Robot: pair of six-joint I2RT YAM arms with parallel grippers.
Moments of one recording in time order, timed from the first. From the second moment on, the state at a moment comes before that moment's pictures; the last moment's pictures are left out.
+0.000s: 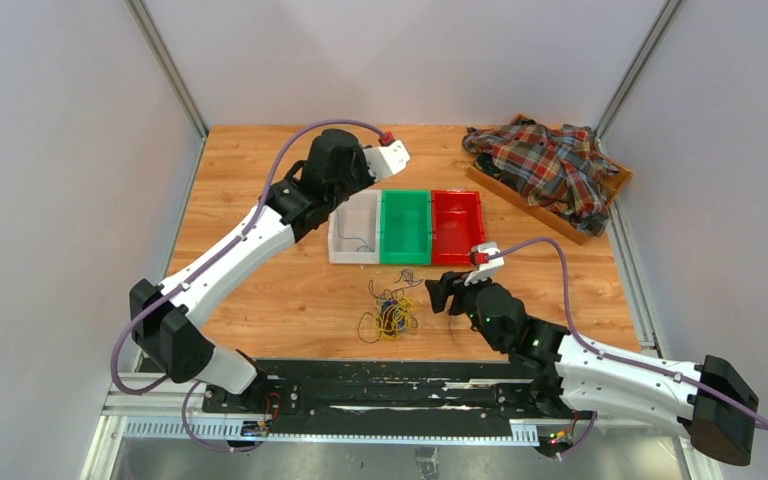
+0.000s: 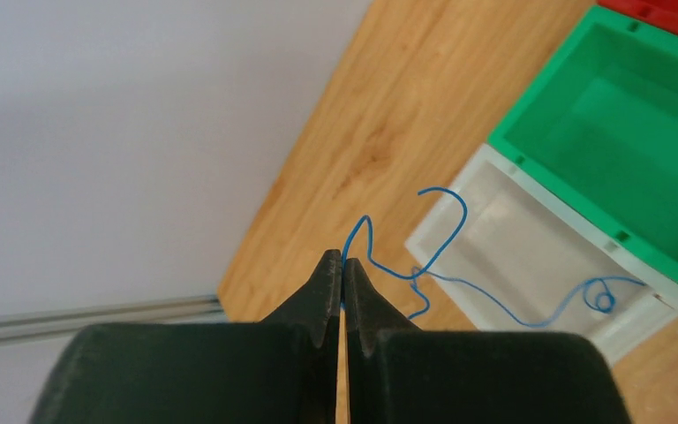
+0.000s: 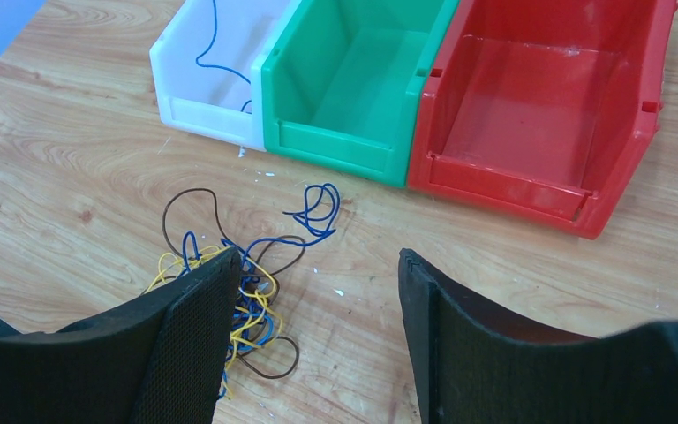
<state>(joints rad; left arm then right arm) -0.65 1.46 1.44 -0.38 -0.27 0.75 1.05 0.81 0.33 0.21 0.56 0.41</state>
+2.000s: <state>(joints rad) -0.60 1.59 1.32 -0.69 0.15 0.60 1.05 0.71 0.40 -0.06 0.54 0.40</state>
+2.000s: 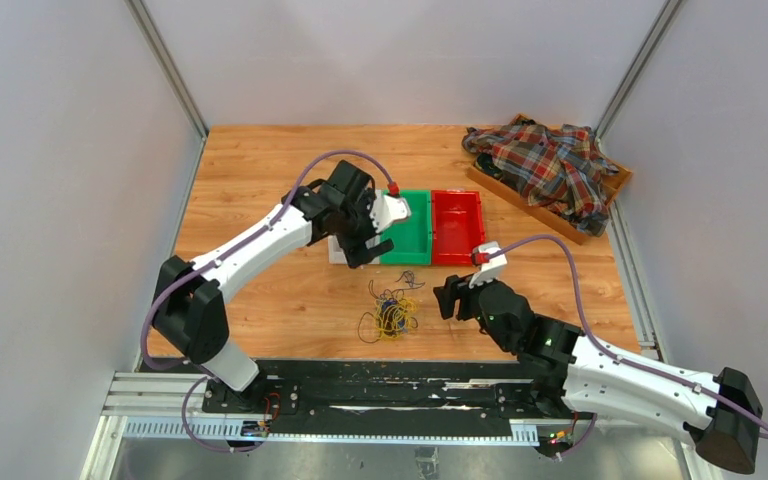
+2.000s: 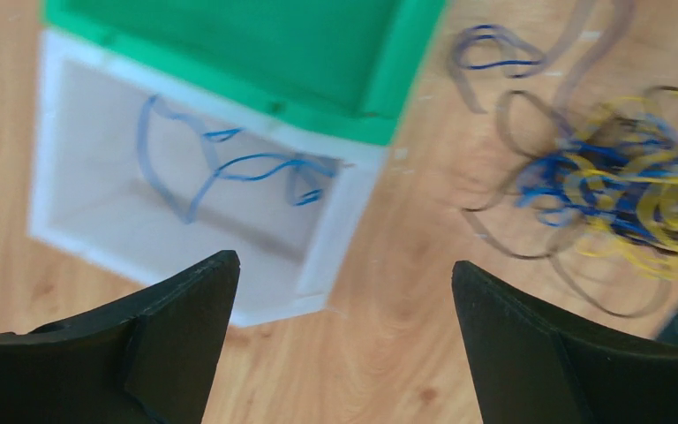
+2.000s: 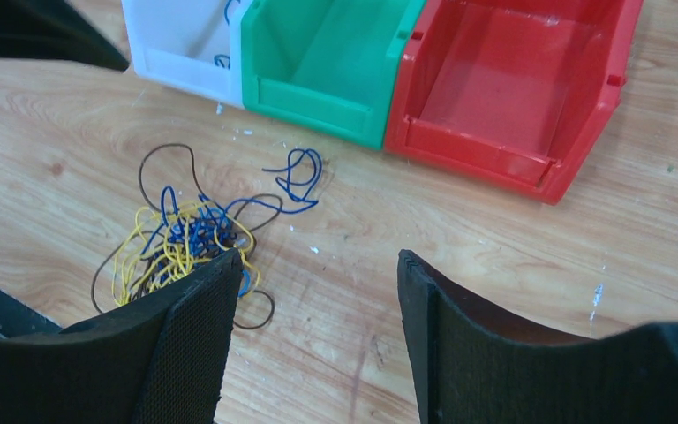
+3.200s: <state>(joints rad) -0.77 1.65 1.18 -0.71 0.48 0.47 1.05 0.61 0.49 -0.41 0.33 0.45</state>
